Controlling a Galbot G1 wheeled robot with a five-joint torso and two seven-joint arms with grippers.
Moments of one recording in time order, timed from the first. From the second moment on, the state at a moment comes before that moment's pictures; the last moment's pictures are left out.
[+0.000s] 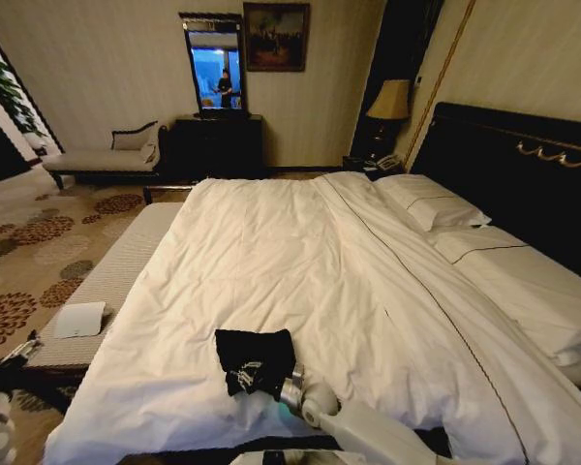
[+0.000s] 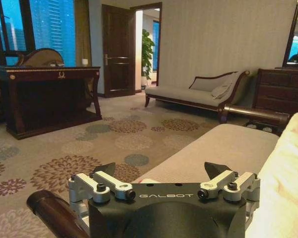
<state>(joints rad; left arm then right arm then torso) 1.69 -1.15 -1.30 -1.90 -0.79 0.24 -0.23 -0.93 1.11 -0.54 1.50 0.78 0.27 -0.40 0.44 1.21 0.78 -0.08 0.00</state>
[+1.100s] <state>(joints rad) 1.60 -1.19 -0.99 -2.46 -0.78 0.34 -0.21 -1.13 0.93 0.25 1.84 0.70 0.23 0.01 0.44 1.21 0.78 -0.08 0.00</state>
